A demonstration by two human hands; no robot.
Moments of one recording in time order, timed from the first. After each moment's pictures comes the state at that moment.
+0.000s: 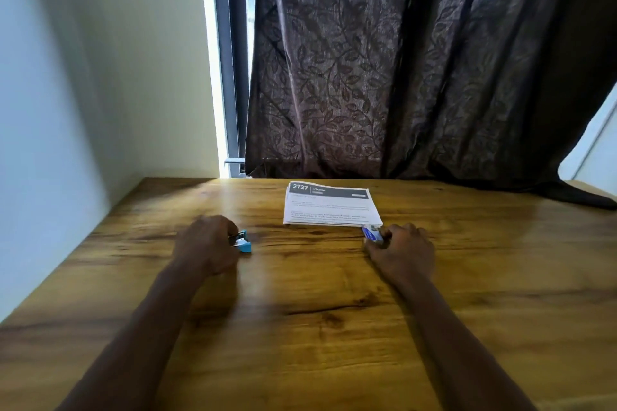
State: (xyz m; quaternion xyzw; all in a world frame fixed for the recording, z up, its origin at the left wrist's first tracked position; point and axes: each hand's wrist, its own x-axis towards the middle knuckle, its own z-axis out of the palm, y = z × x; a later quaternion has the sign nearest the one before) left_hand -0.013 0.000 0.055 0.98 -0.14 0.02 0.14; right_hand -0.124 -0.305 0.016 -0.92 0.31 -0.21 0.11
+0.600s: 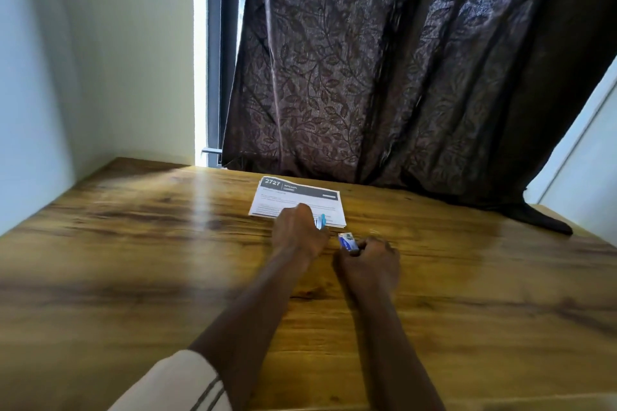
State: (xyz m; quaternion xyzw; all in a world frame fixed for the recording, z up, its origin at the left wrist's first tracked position) left_hand -0.087 -0.196 0.050 0.92 -0.14 0.08 0.35; right_hand -0.151 -0.312 0.008 -0.88 0.34 -0.25 0.23
